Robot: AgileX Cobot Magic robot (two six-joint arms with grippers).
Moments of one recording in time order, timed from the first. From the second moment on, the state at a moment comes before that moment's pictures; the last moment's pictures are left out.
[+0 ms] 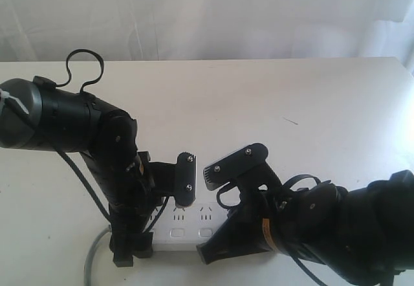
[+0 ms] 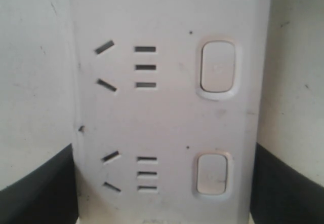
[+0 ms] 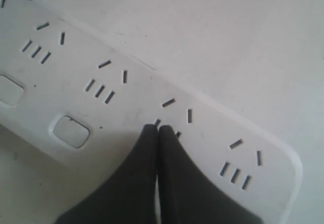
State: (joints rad) left arm -0.61 1.82 -1.02 -0.08 0.68 0.95; right arm 0.88 1.64 -0.58 -1.76 0.18 2.03
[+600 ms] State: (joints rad) left arm -0.61 1.82 -1.02 -0.07 0.68 0.95; right arm 0.88 1.57 -0.57 -1.74 0.13 2.03
